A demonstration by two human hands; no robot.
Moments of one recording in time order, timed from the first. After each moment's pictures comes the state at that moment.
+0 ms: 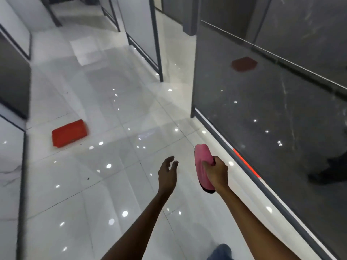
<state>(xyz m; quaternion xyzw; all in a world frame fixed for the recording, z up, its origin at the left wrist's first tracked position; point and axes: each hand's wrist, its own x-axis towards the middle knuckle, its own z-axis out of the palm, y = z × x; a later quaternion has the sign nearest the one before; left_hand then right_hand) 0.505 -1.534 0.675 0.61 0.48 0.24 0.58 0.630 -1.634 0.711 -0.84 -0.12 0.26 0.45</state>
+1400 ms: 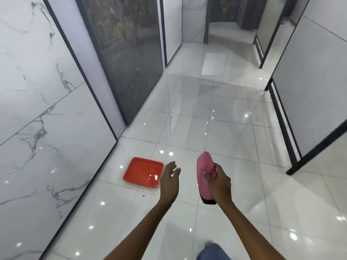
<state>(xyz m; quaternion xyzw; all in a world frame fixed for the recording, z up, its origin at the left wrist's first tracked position) 0.480 -0.550 0.715 0.37 0.64 0.47 0.48 0.634 -0.540 0.716 -0.71 -0.50 0.34 0.36</state>
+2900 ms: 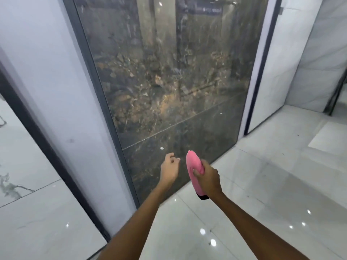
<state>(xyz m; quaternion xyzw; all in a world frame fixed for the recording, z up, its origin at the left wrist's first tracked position) 0.266 0.579 0.803 0.23 0.77 0.55 0.23 0.386 0.650 0.780 -0.42 -0.79 0.35 0.28</state>
